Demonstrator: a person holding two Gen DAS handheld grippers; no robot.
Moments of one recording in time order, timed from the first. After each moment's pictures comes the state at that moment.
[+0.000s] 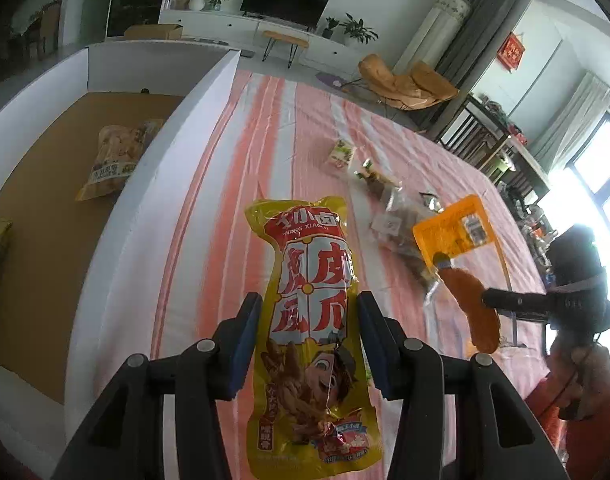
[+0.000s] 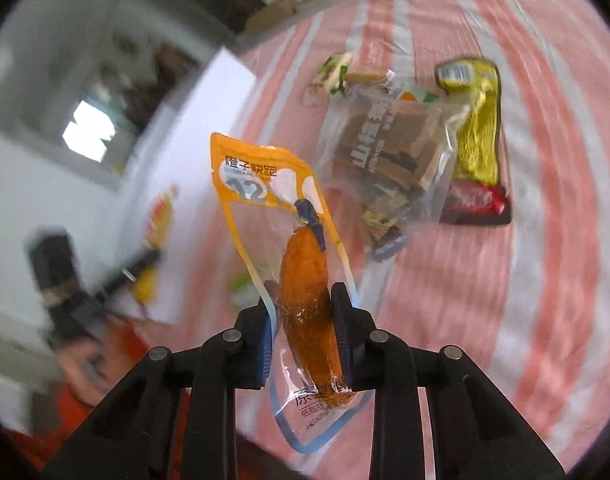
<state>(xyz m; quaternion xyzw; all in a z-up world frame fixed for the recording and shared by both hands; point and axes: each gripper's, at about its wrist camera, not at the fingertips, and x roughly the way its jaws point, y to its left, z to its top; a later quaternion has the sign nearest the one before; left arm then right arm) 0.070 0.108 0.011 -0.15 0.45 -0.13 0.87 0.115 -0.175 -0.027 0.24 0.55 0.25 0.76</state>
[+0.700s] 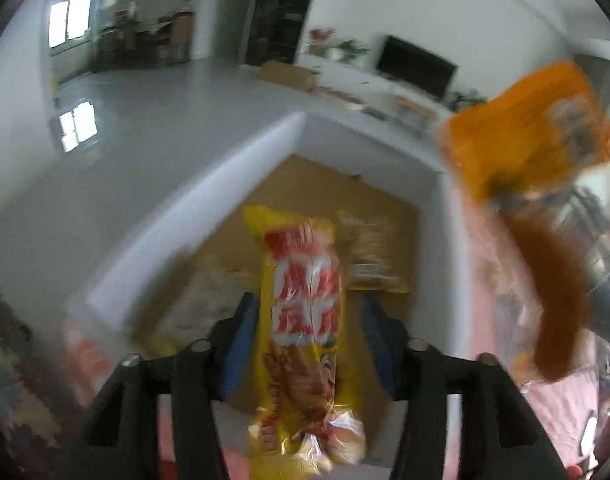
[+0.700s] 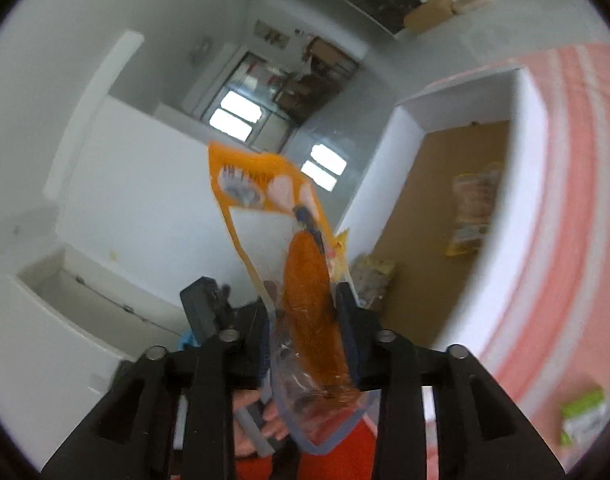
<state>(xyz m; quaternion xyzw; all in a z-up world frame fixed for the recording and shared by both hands) 0.023 0.313 0.072 -0.18 0.39 0.12 0.90 0.160 0.116 0.106 0.27 0.46 0.49 0.69</state>
